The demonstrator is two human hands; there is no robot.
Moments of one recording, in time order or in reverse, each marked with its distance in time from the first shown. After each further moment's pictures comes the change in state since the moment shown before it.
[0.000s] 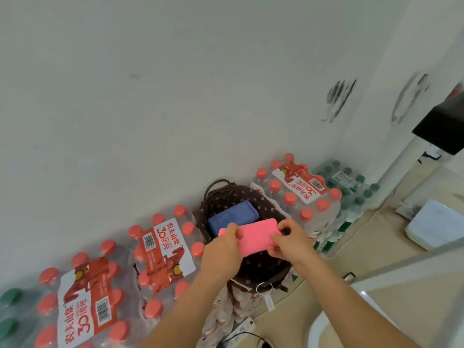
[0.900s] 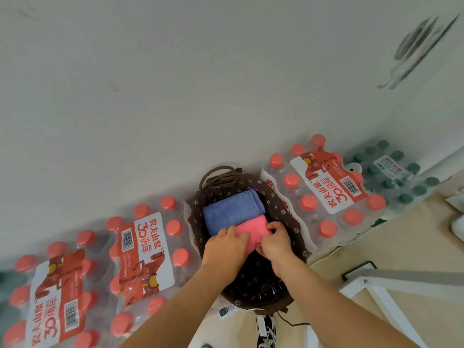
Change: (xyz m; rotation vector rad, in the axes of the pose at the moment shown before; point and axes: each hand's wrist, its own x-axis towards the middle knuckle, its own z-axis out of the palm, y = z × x) left_hand 0.070 -0.003 0.055 0.509 -0.194 0.058; right_hand 0.105 0.032 0.041 -0.074 0.004 0.240
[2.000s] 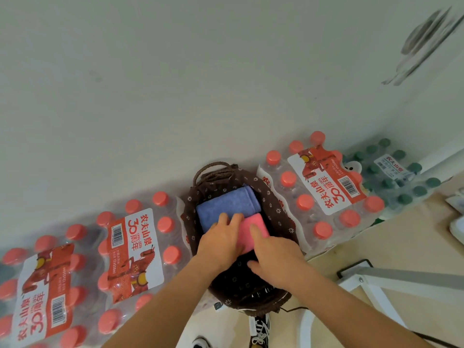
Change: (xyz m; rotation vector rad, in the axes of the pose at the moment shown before) left_hand 0.025 -0.006 0.020 -0.289 0.034 -0.095; right_hand -0.038 -0.014 -0.040 -1.434 -0.240 -0.775
